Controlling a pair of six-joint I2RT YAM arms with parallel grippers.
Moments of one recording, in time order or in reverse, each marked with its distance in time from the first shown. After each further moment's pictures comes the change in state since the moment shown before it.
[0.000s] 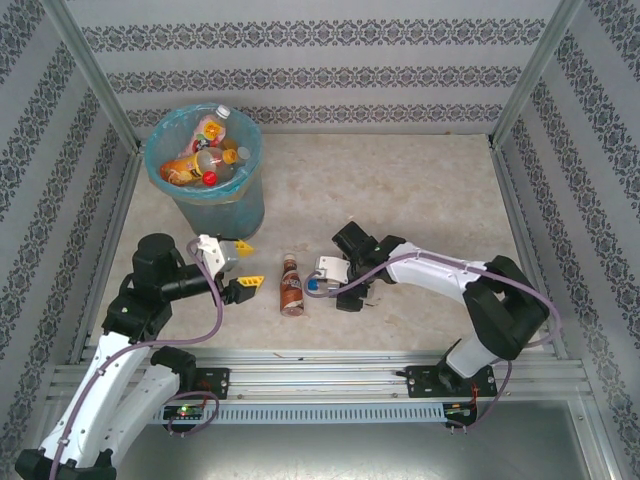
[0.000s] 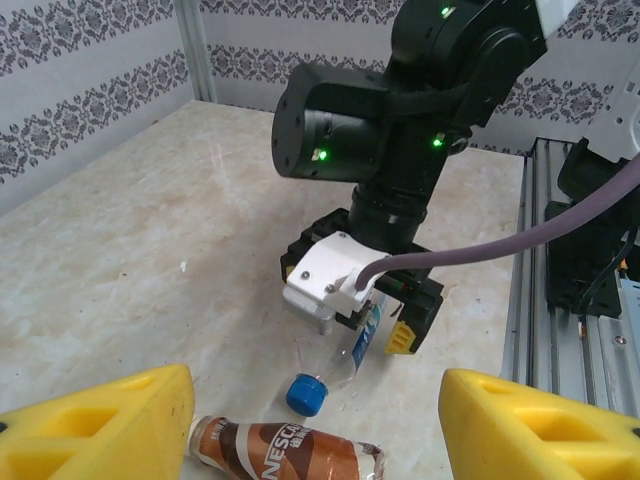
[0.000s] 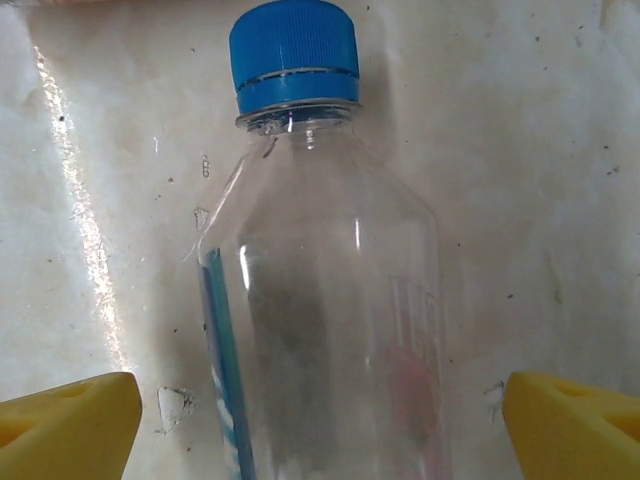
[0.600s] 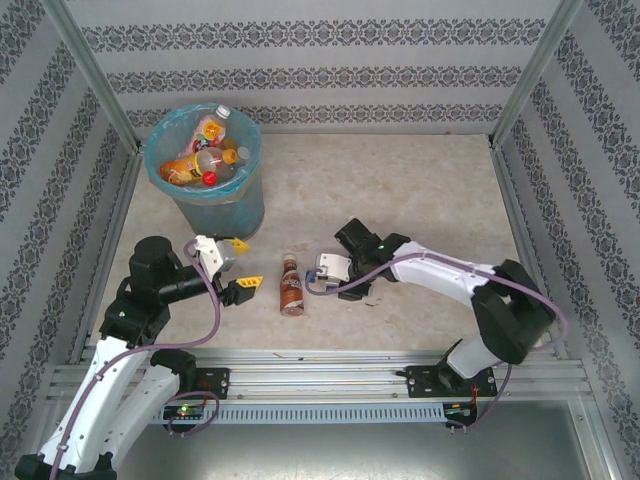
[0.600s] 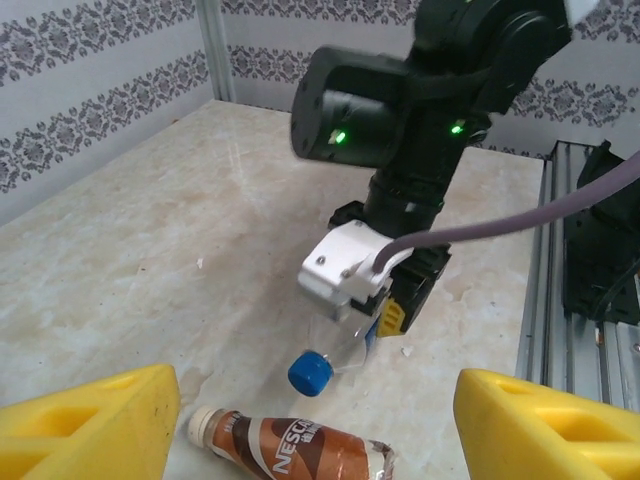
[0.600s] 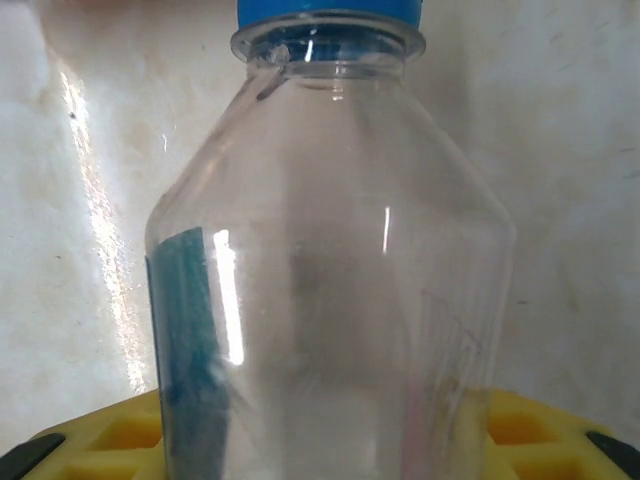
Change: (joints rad) left arm 0.000 -0.019 0.000 0.009 -0.048 -0.031; right arm -0.006 -0.079 0.009 -0.023 -0.023 0.001
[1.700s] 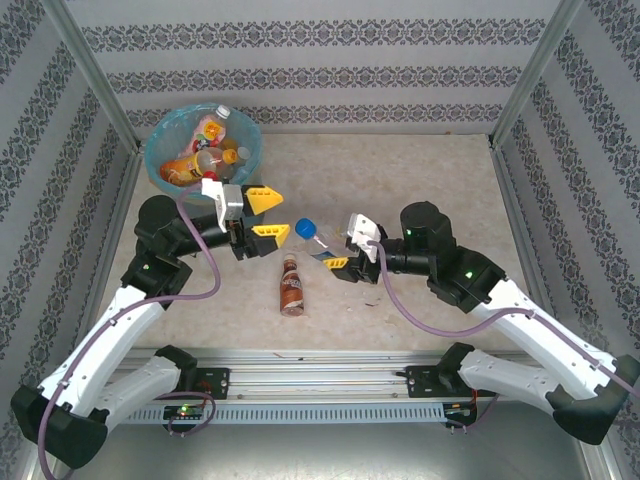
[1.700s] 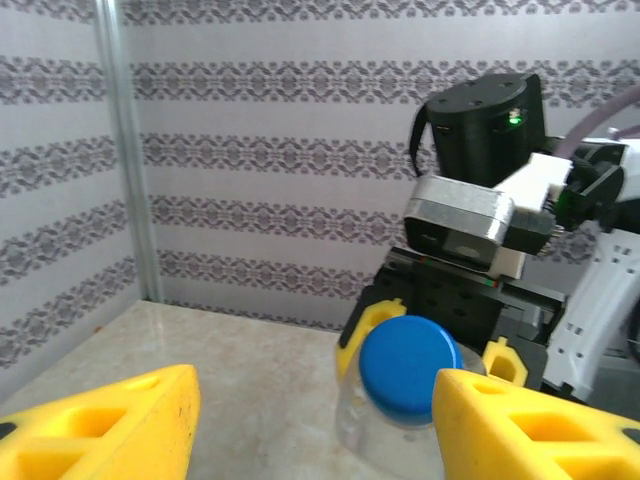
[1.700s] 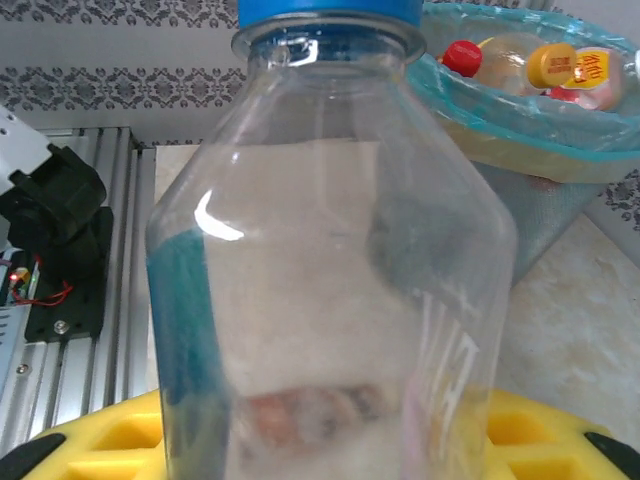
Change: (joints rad) left arm -0.155 0.332 0.219 0.620 0.114 -0.410; right arm 0.043 -0.536 0.086 0.185 -0.318 0.352
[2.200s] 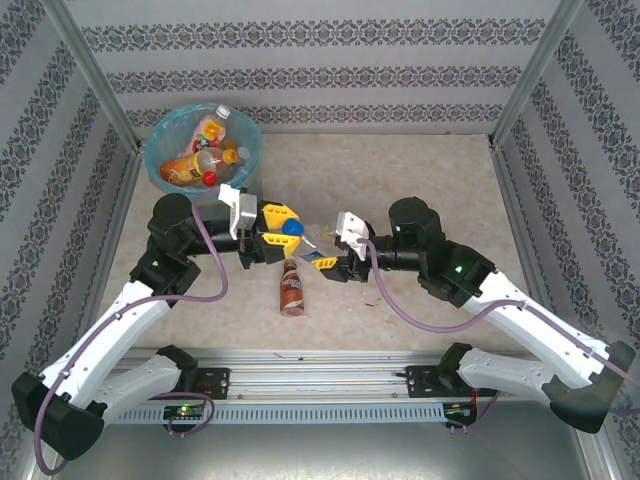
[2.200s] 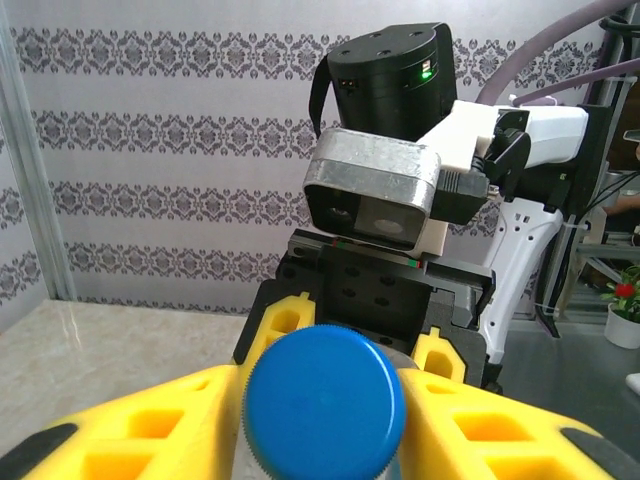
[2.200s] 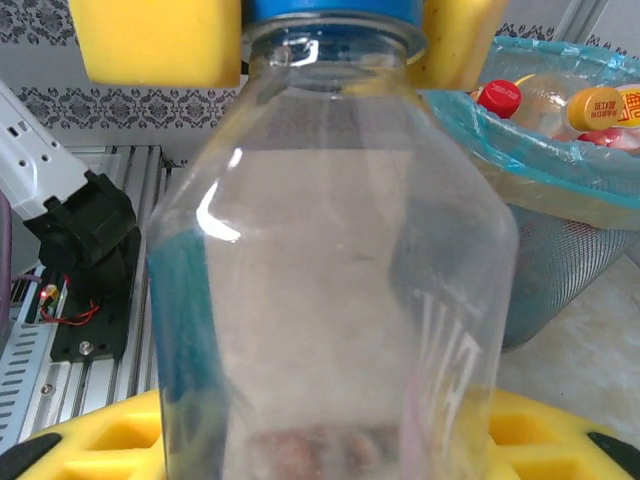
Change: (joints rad) left arm -0.068 0.039 0.016 -0.020 0.084 0.020; right arm 0.045 0.061 0.049 0.035 -0.018 0.011
